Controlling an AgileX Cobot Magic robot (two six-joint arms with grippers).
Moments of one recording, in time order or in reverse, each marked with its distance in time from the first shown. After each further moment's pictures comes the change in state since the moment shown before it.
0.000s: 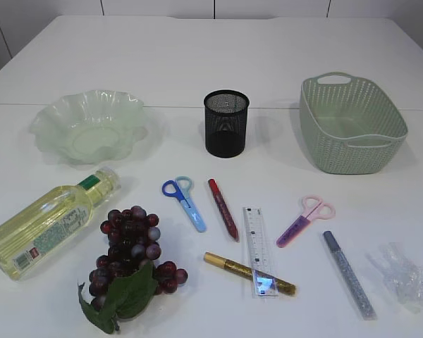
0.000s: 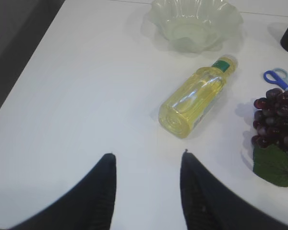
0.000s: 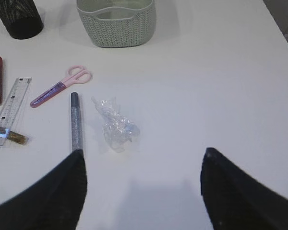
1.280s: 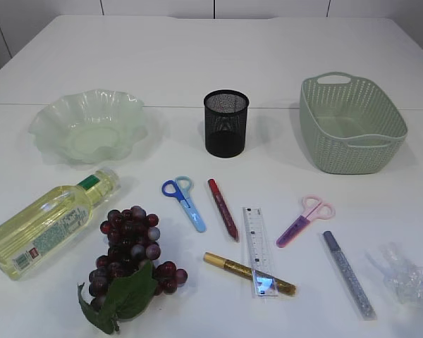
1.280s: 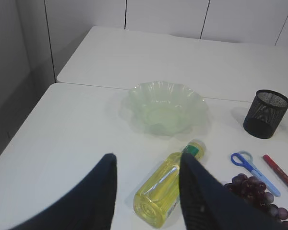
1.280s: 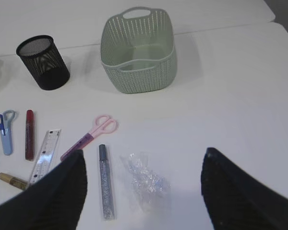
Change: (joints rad) left arm 0.000 0.079 -0.033 -0.054 -0.320 0.002; right arm 0.000 0.282 -0.034 0.090 -0.307 0.038
